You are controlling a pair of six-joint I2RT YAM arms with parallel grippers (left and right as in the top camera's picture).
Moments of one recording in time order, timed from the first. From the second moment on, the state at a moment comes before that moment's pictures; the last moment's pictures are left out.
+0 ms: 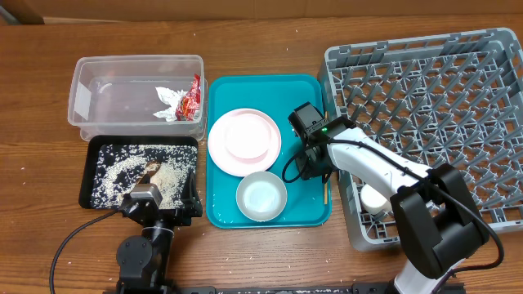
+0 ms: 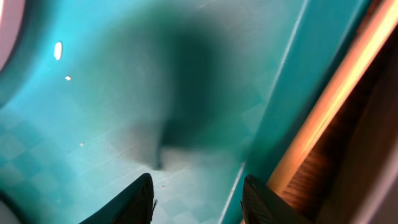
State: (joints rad) left arm -0.05 0.02 0.05 -0.16 0.02 -0.26; right arm 0.54 1.85 1.17 -0.78 0.07 0.26
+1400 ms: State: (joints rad) left arm -0.05 0.02 0.05 -0.16 0.02 -0.26; right arm 0.54 1.85 1.17 -0.78 0.23 0.36
